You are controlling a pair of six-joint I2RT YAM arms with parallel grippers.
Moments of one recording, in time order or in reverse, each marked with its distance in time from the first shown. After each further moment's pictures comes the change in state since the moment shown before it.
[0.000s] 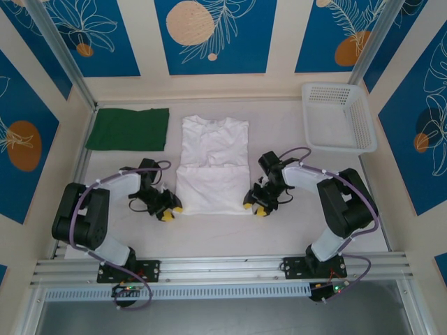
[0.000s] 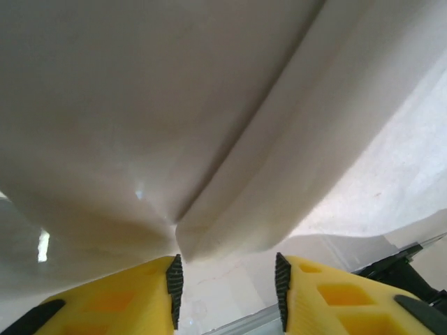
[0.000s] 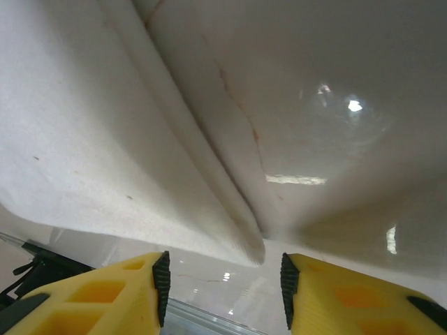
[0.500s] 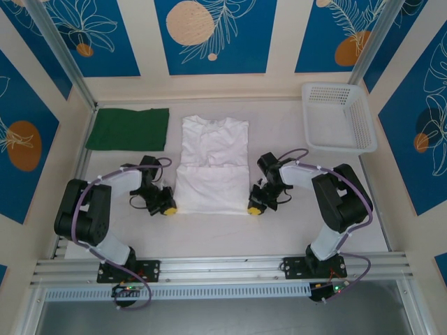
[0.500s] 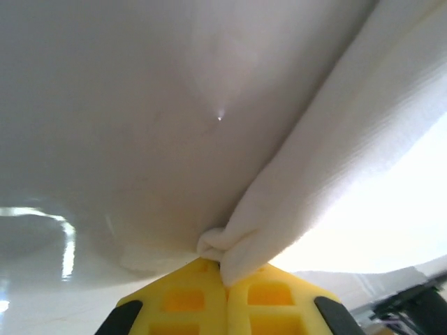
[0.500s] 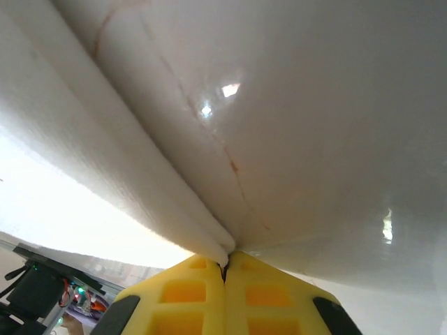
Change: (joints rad) left arm 0.002 0.032 0.051 -0.021 -0.117 0.037; right arm -0.014 0.055 0.008 0.001 -0.003 -0.006
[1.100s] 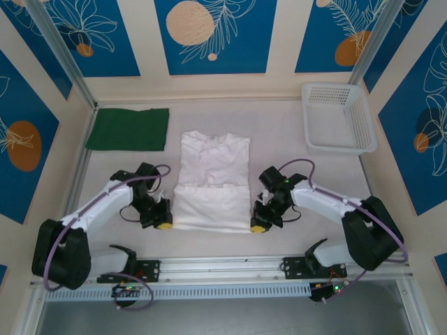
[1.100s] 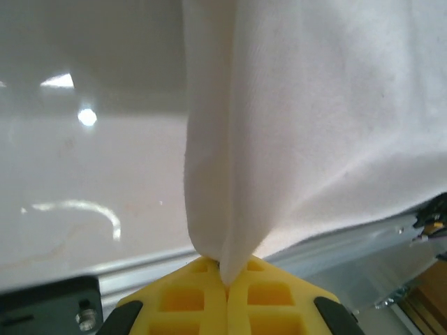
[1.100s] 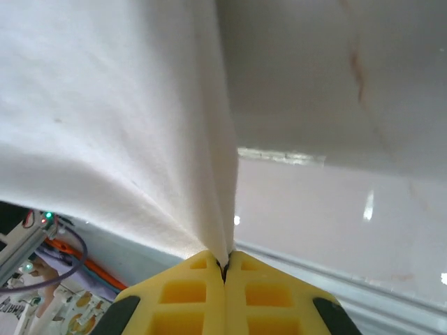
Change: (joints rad) left arm -0.124 -0.359 -0.038 -0.349 0.031 0.068; right arm 0.142 -0.372 -0.177 -0.111 -0.059 0.037
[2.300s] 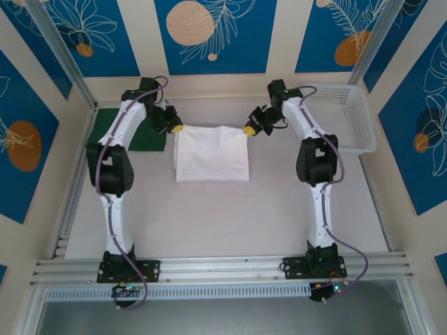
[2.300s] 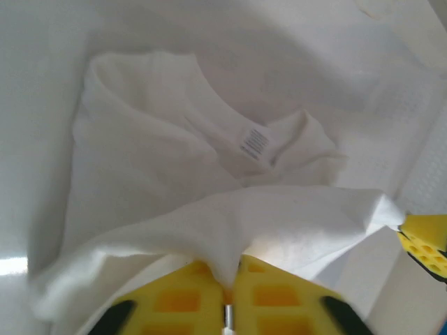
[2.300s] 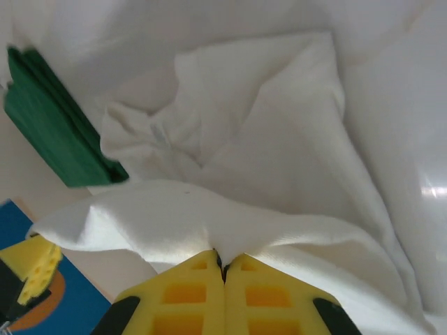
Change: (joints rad) left arm 0.212 1.030 1.390 0.058 -0.013 -0.124; right arm -0.397 1.120 1.630 -0.326 -0.060 0.034
